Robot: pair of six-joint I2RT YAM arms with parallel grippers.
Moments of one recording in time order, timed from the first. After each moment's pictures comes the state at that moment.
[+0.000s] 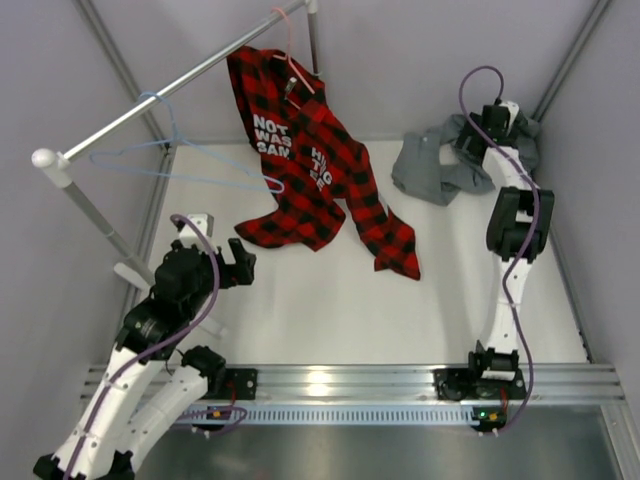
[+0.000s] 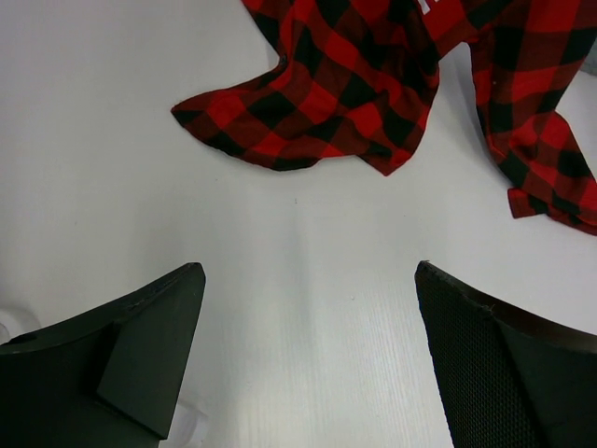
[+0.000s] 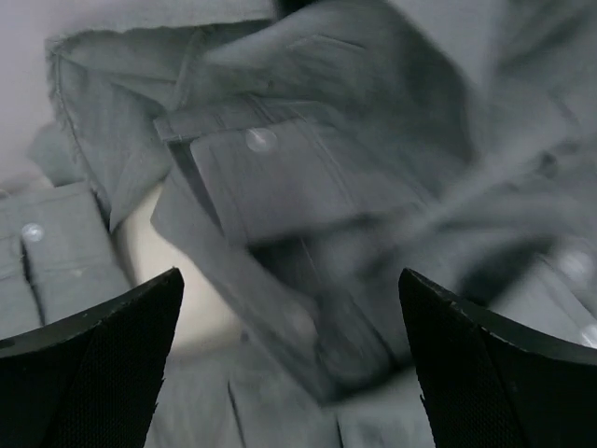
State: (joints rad) left arm -0.45 0.54 0.80 -0.67 -0.22 -0.34; right arm -0.09 2.33 2.00 -0.24 0.26 0.29
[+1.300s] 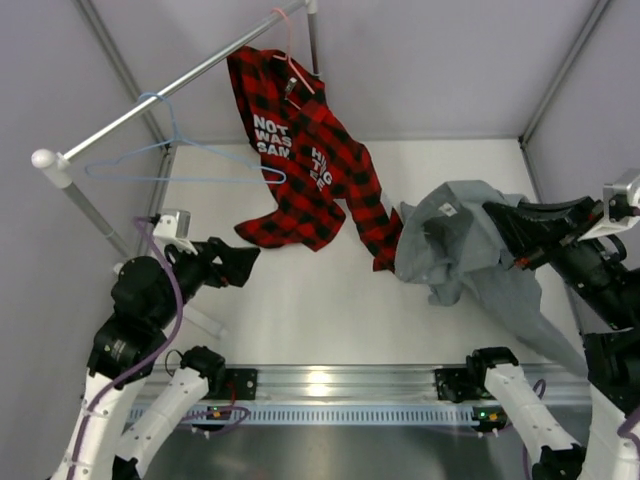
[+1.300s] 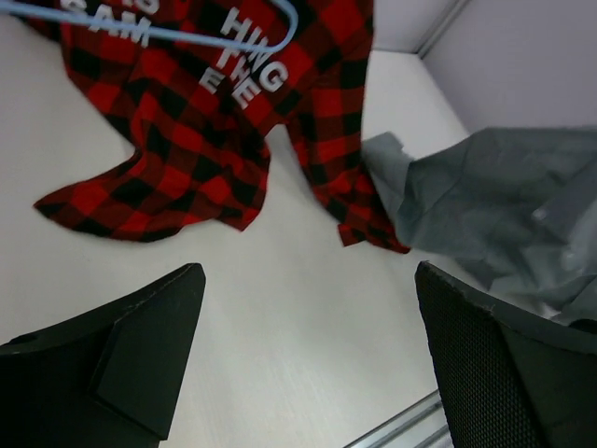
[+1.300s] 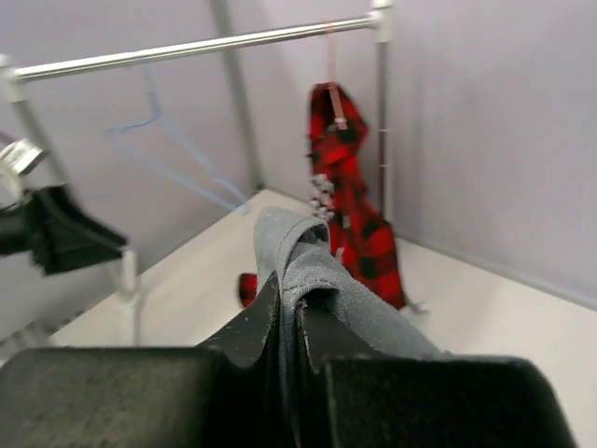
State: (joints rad) left arm -0.39 0.47 0.94 -0.64 0.07 -0.40; right arm 0.10 0.64 1.48 -0.59 -0.51 0.23
